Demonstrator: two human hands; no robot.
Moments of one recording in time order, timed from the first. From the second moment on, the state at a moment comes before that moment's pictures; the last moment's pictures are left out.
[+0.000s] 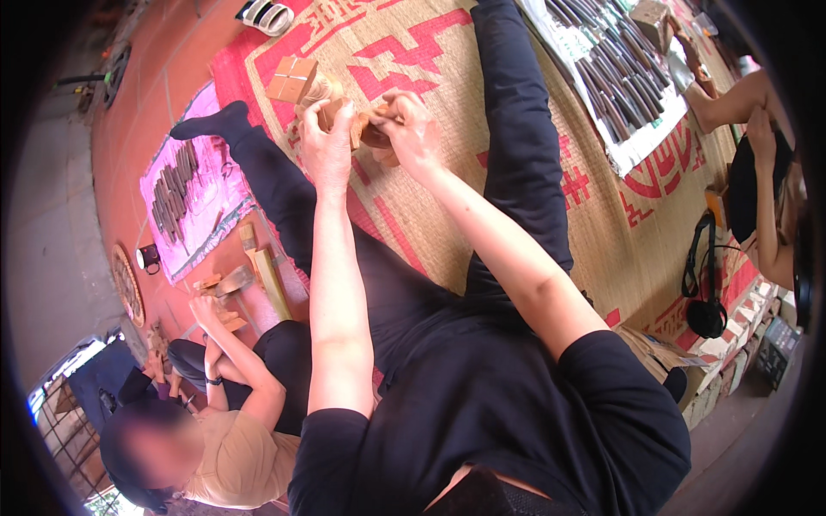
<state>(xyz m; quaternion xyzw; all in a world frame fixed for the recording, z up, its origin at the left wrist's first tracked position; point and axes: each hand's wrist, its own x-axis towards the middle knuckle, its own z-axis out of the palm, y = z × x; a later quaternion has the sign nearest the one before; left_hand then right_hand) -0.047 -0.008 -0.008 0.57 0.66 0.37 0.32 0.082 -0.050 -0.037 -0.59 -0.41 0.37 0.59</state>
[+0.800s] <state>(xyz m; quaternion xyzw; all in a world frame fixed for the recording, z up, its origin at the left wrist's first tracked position) -0.047 0.001 0.032 0.90 0.38 0.07 0.19 0.113 -0.062 -0.069 -0.56 -0.54 0.40 0.49</state>
